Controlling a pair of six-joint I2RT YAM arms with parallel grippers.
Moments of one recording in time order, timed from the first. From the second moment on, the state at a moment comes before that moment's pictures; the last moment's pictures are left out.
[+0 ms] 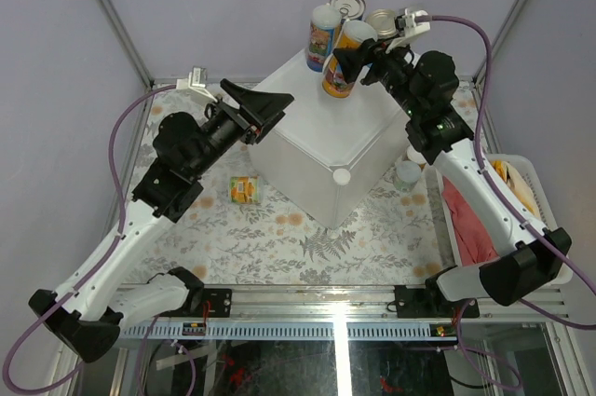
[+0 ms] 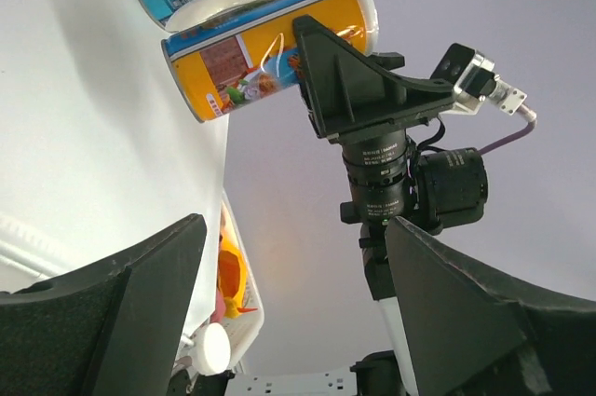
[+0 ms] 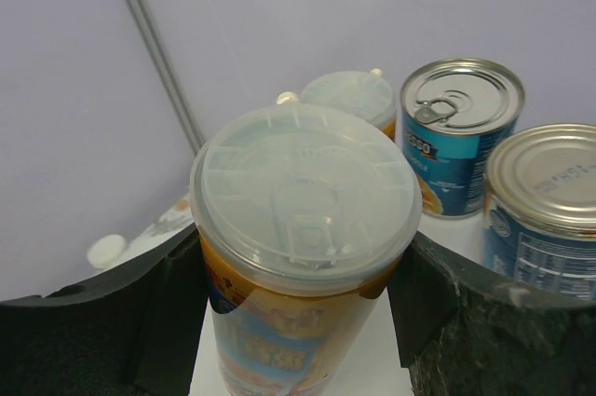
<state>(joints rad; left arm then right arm) -0.56 1.03 1.15 0.01 0.15 -1.22 0.45 1.38 1.46 0.13 -0.13 0.23</state>
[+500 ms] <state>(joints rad) -0.55 0.98 1.15 -0.12 0.12 -1.10 0.45 1.42 1.47 0.09 -0.03 -0.08</state>
